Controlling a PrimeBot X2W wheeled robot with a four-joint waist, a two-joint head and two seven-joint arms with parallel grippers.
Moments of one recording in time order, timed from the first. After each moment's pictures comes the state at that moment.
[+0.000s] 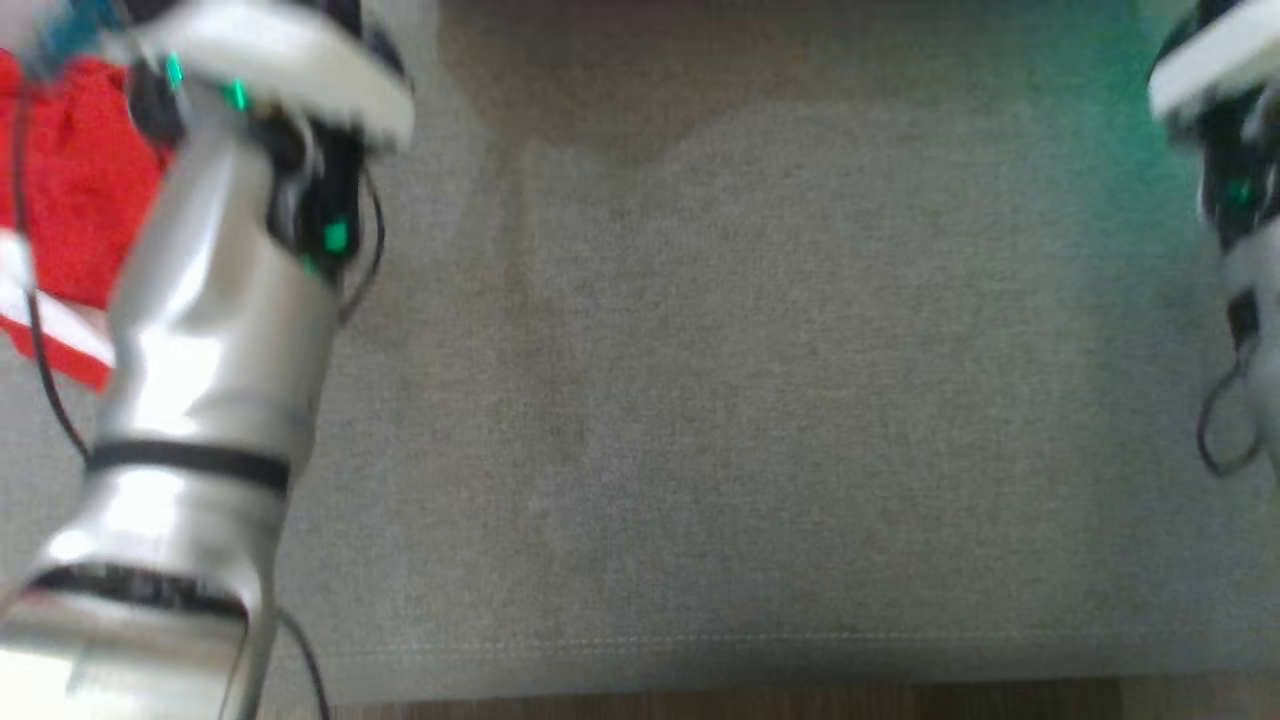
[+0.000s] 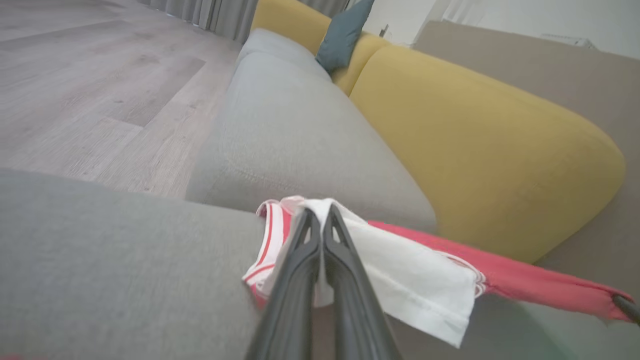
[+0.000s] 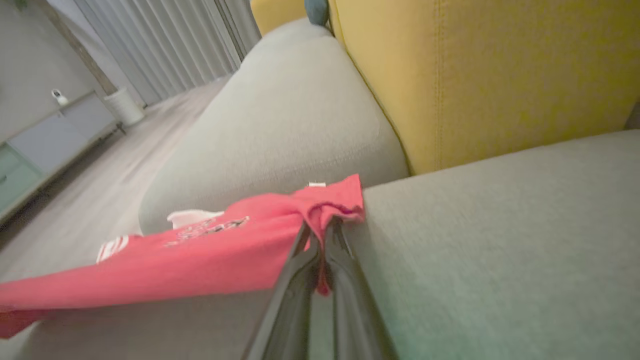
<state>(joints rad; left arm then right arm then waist) -1.01 0.08 -0.32 0.84 -0.66 -0.12 -0.25 -1.04 -0.32 0.24 0.96 0.67 0.12 -0.08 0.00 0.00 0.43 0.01</state>
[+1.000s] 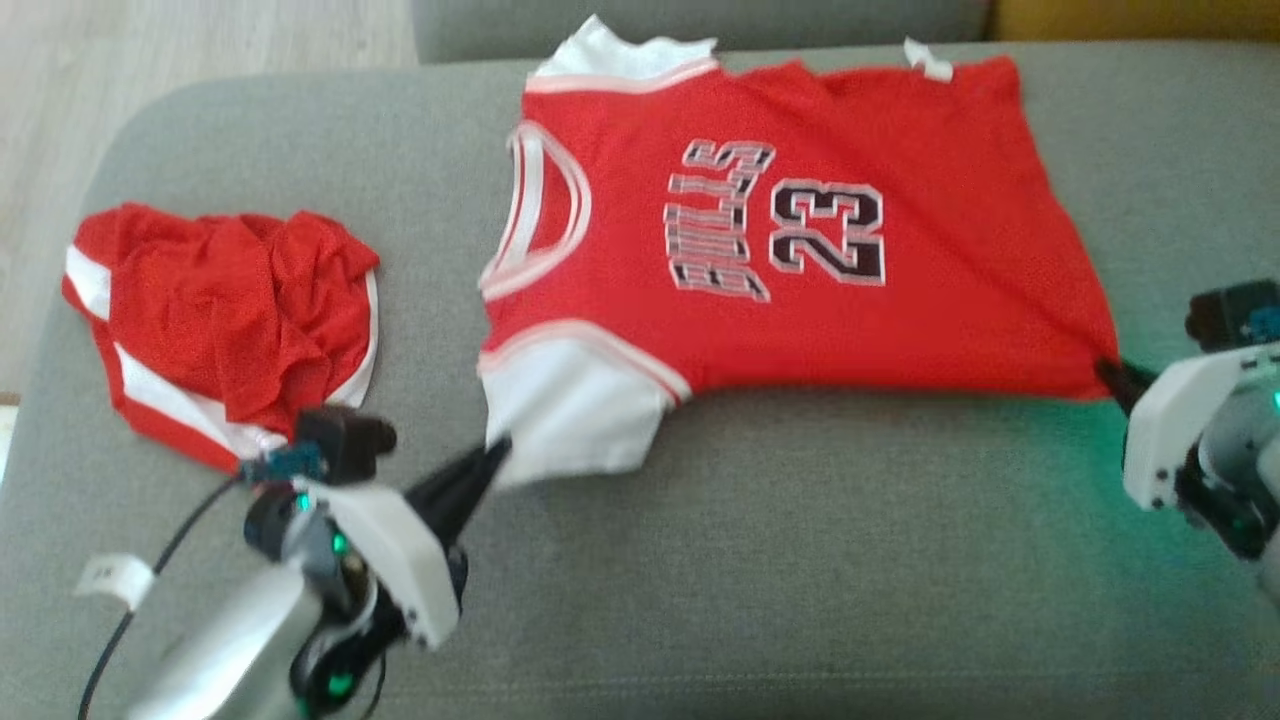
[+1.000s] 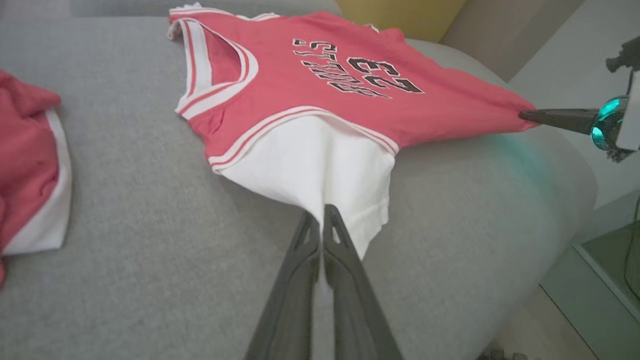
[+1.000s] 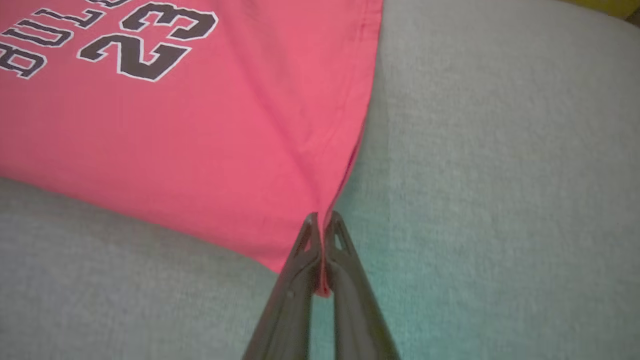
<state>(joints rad) -0.34 0.43 -0.75 0.31 -0.80 -0.12 0.00 -0.59 -0.59 0.72 0.79 0.78 0.12 0.21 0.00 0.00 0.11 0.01</state>
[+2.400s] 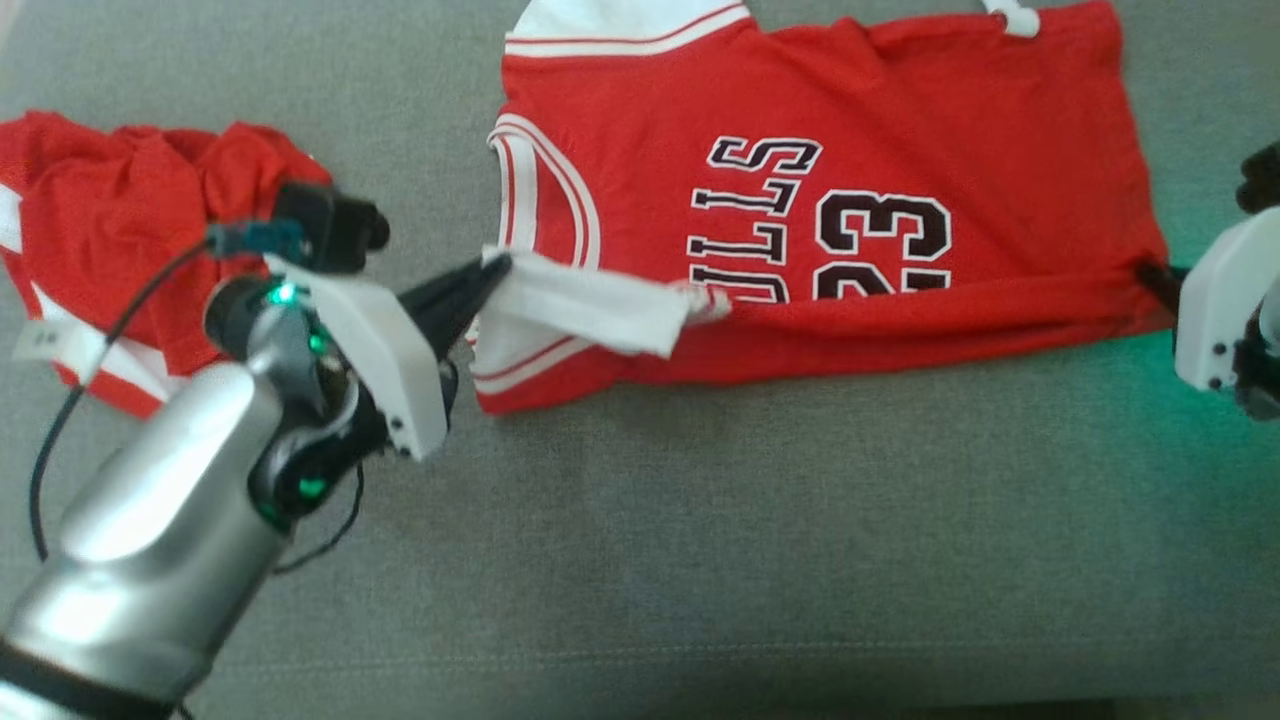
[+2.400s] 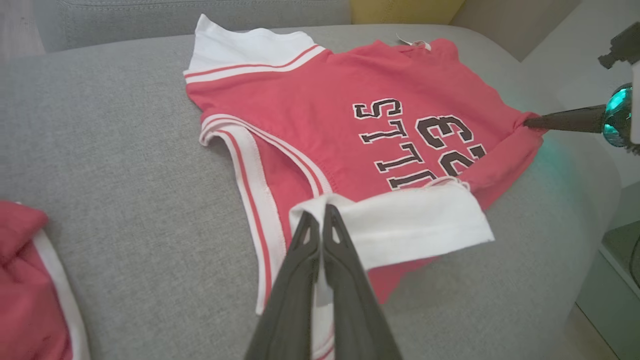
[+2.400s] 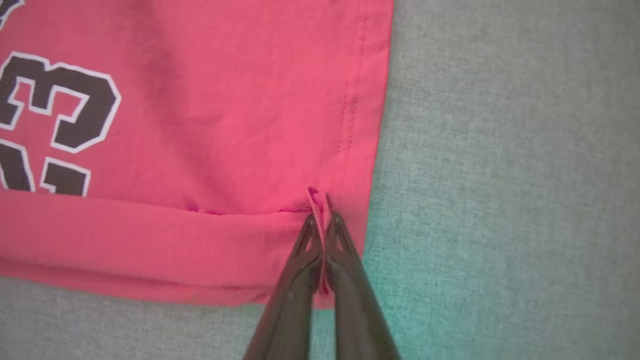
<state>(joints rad) -0.62 0.46 -0.74 0.22 -0.84 -0.09 0.24 -0.68 -0.64 0.53 0.61 0.74 0.12 0.61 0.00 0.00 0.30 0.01</state>
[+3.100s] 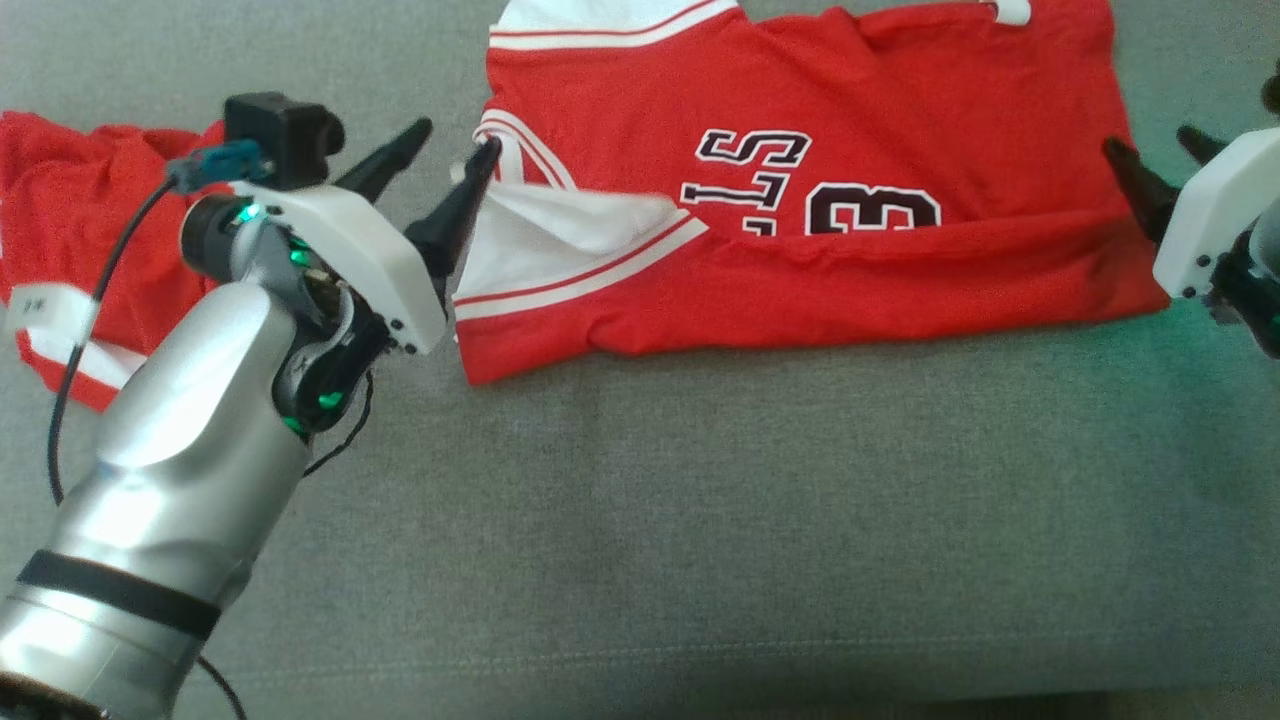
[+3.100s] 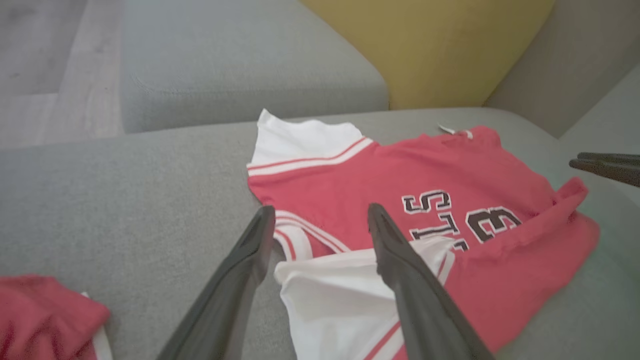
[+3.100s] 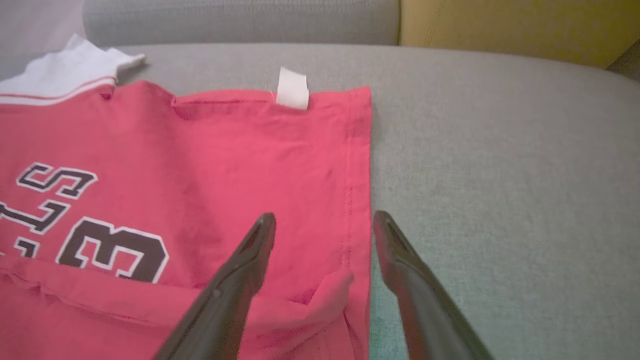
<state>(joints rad) -0.79 0.34 -0.73 0.52 -0.79 -0.10 0.03 -0.81 -0.53 0.45 0.72 0.66 0.12 0.41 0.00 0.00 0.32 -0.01</state>
